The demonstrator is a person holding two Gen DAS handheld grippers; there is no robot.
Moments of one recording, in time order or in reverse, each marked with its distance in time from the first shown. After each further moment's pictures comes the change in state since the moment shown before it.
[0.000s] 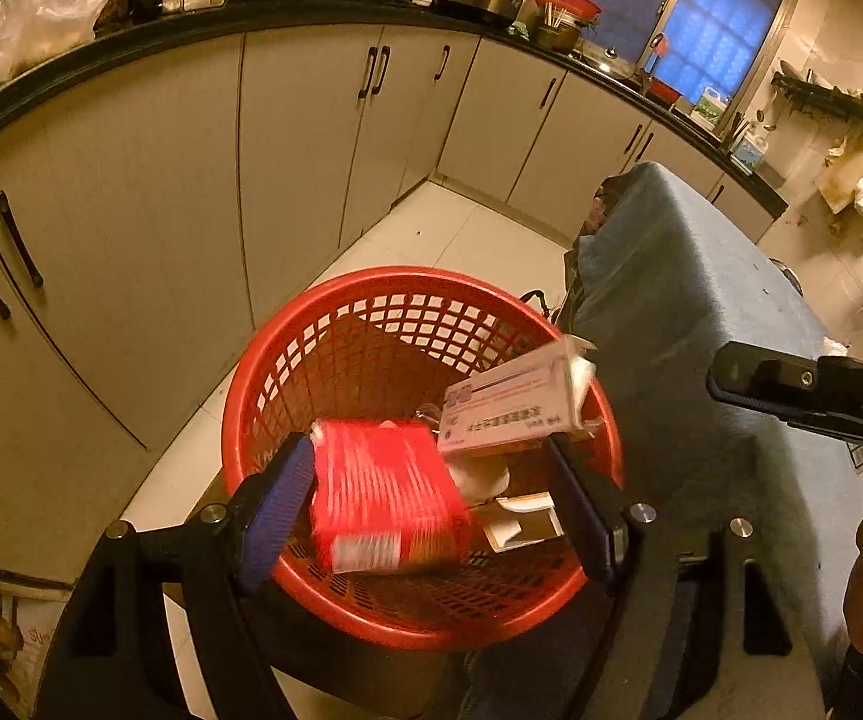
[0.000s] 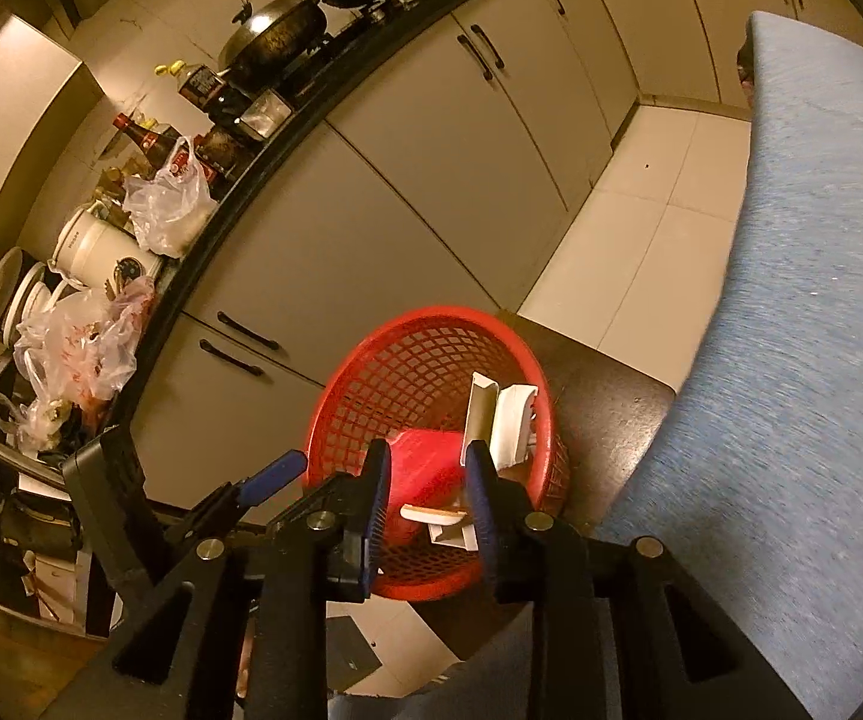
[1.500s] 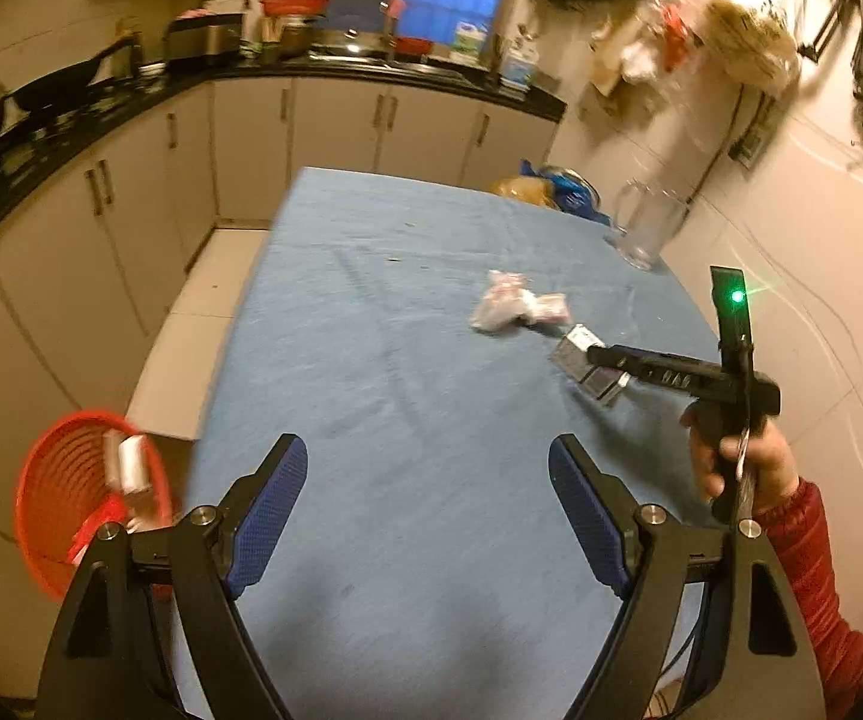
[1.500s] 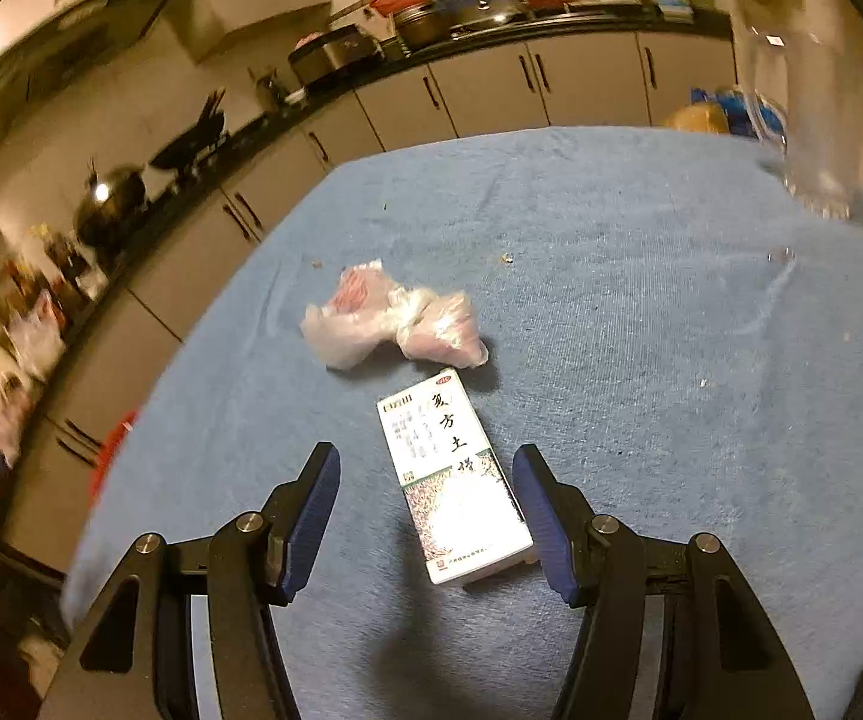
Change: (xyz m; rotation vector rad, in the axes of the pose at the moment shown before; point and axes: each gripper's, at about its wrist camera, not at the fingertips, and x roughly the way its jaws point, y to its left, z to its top) left arm -0.096 -0.325 -0.008 0.415 0.051 -0.275; right arm -0.279 -0.256 -0.072 0.091 -0.294 -0.394
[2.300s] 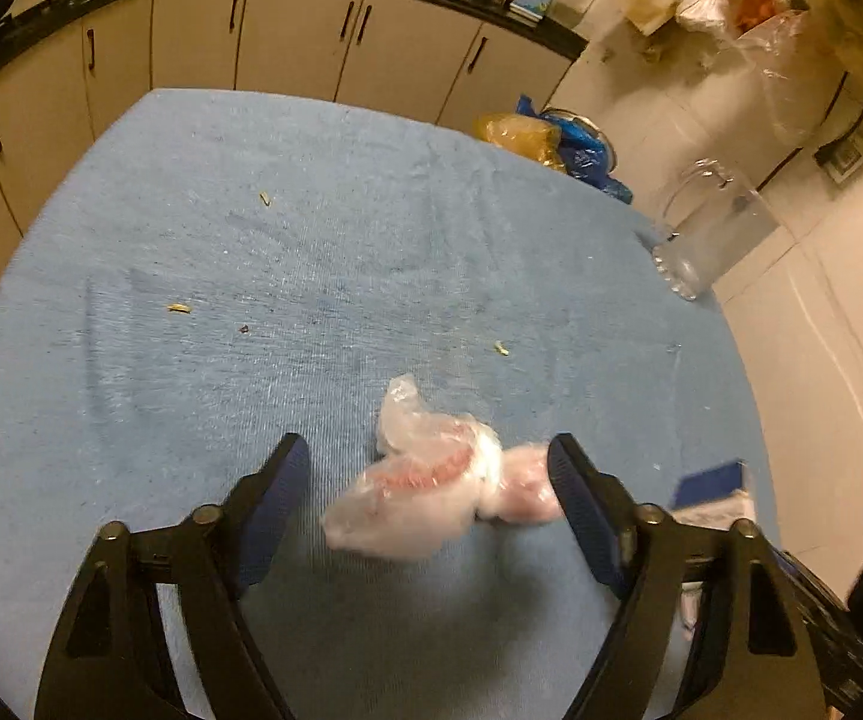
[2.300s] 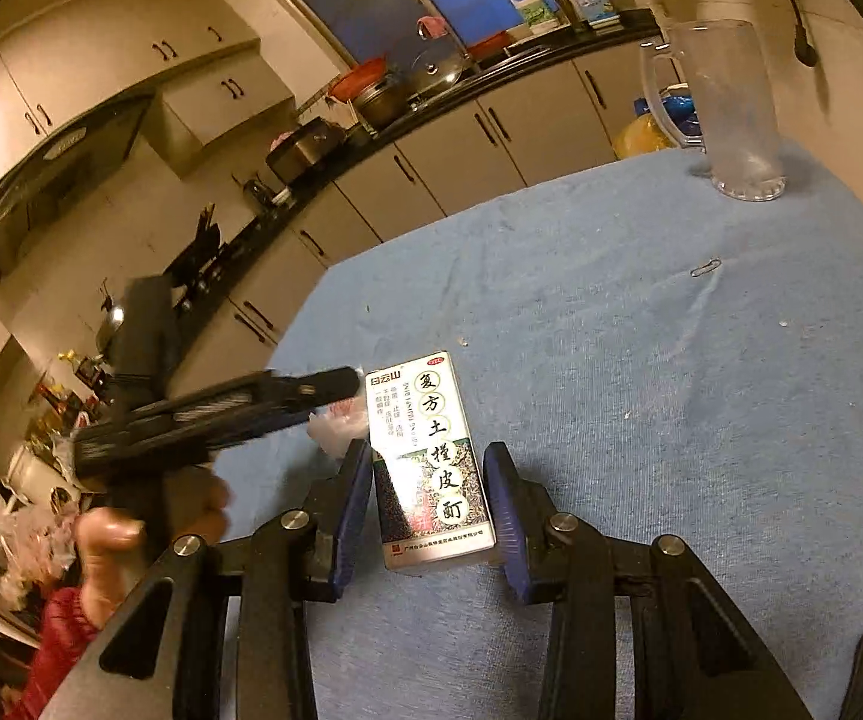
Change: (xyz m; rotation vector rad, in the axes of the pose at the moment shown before) left arm 0.255 -0.054 0.115 -0.110 0.187 -0.074; right arm -0.060 -0.051 -0.001 0.234 -0.181 0.107
